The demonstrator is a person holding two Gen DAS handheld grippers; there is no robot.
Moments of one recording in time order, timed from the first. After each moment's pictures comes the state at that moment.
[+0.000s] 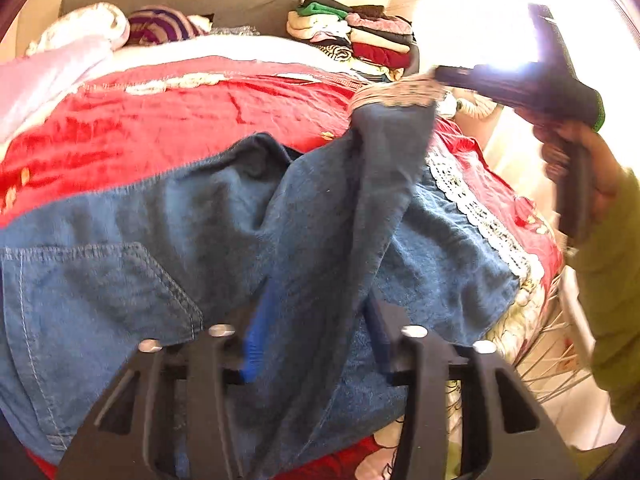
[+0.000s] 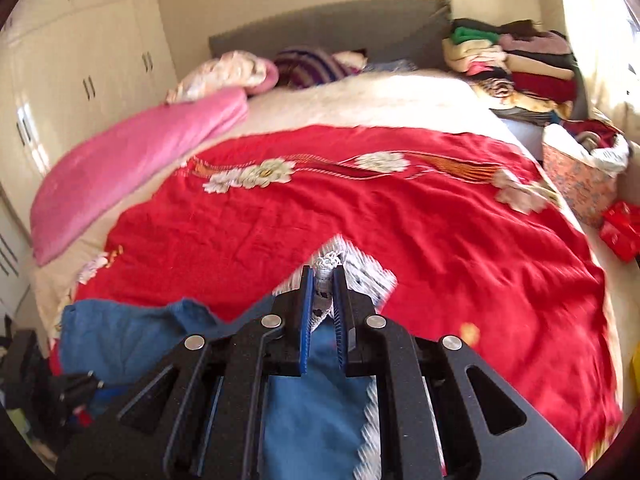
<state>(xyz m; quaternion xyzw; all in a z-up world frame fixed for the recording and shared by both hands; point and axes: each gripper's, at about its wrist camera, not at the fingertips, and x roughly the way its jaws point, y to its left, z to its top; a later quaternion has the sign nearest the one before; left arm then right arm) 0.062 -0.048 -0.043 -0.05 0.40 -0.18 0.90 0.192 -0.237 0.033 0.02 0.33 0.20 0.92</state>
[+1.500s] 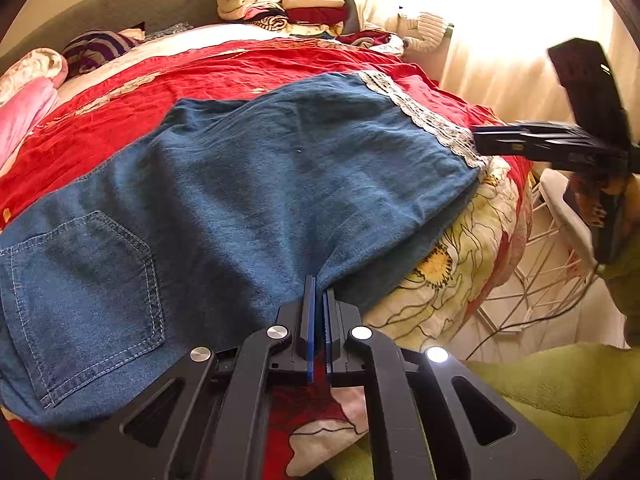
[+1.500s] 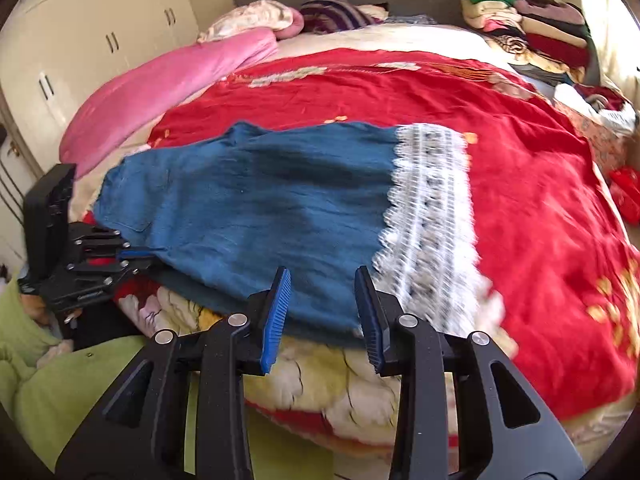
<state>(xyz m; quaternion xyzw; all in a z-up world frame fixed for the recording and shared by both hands) 0.020 -0.072 -0.056 0.06 0.43 -0.26 0.86 0.049 -0.262 -0.045 -0.02 0.41 0.24 0.88</state>
